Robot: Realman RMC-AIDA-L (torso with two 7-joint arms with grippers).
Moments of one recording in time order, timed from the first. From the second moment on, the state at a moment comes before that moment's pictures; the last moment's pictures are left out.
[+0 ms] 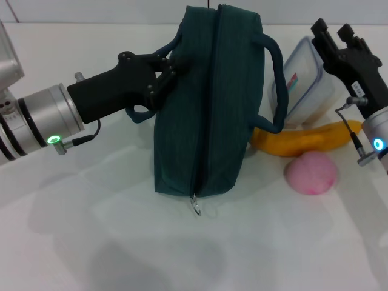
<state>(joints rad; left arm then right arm) -0.52 -2.09 0.95 0.47 1.41 1.43 -1.08 0.67 2.03 -0.06 0.47 -1.32 -1.32 0.35</state>
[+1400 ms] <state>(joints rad) -0.52 -2.08 0.95 0.46 1.41 1.42 -1.03 0.69 2.03 -0.02 0.48 -1.38 -1.25 0.36</state>
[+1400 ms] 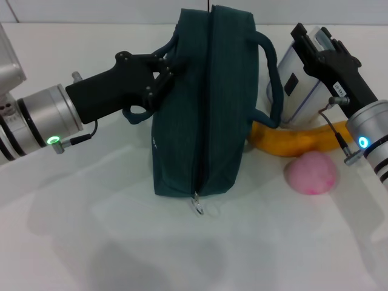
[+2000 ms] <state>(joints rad) -0.52 -2.09 0.95 0.46 1.41 1.41 -1.03 0.68 2.03 -0.02 0.47 -1.40 -1.23 0.36</state>
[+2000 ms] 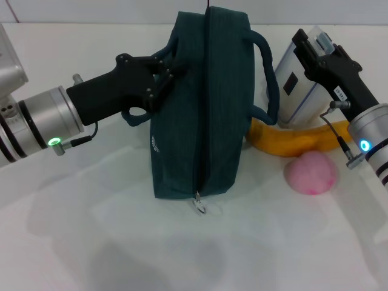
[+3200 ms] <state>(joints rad) -0.53 -2.09 0.96 0.45 1.40 1.40 -1.04 0.66 2.03 0.00 0.42 -1.50 -1.22 0.38</state>
